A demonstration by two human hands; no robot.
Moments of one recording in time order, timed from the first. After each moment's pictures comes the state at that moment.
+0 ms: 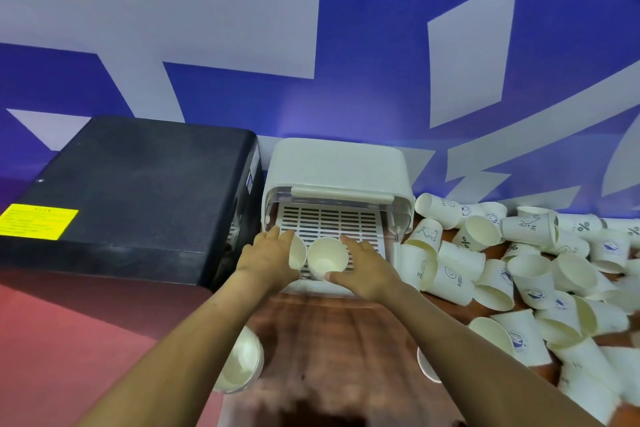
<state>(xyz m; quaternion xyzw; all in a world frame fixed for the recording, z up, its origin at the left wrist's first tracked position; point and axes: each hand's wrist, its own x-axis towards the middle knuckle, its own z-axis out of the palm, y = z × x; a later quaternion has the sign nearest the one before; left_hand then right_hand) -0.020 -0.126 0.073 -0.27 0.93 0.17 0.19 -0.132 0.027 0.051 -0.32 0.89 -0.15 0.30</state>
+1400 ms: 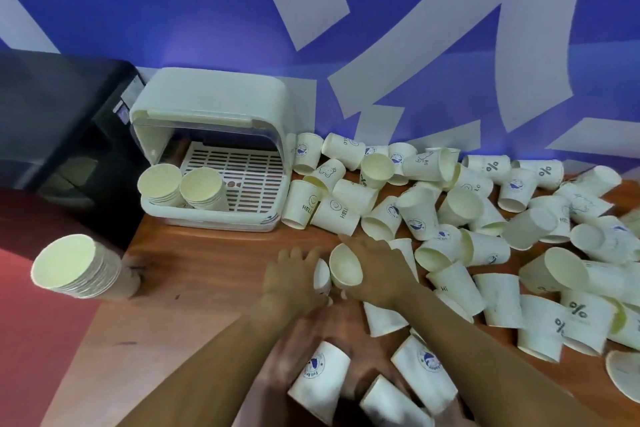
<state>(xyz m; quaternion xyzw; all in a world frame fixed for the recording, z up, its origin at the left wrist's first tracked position) -0.085 0.169 0.012 -0.24 0.94 0.14 0.21 -0.202 0.300 0.012 -0.43 0.87 -0.06 0.23</state>
